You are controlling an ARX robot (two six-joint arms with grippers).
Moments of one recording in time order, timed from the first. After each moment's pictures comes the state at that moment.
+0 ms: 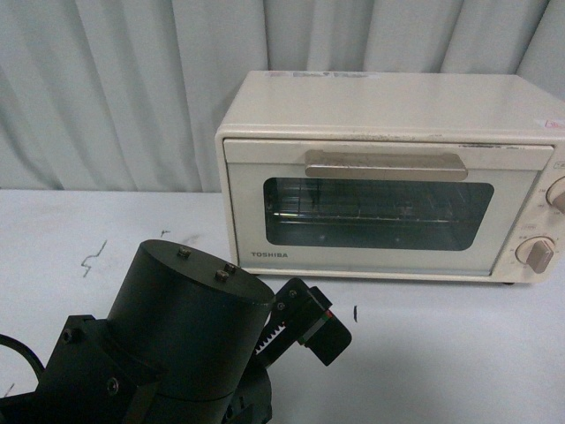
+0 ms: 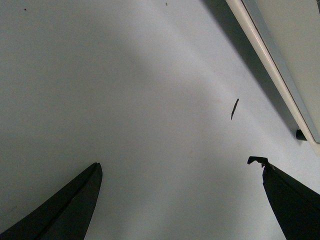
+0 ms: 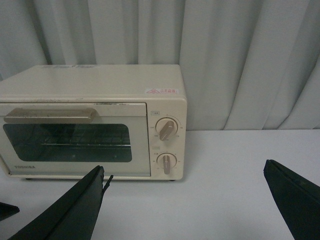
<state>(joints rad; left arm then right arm) -0.65 2.02 0.64 0.66 -0.14 -1.20 0.00 0.00 0.01 0.00 0.00 -0.01</state>
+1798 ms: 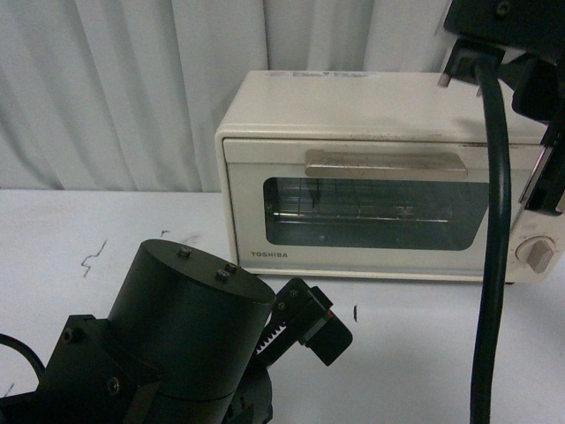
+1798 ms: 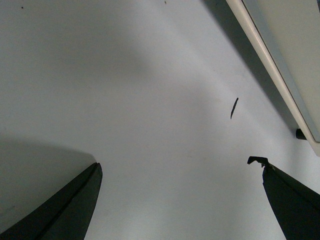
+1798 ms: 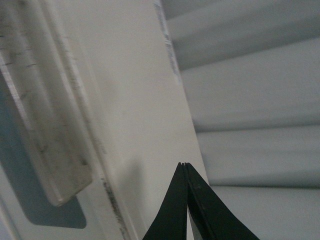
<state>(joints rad) -0.65 2.02 0.64 0.66 -0.13 -1.20 0.26 1.52 0.76 0.51 -0.04 -1.23</state>
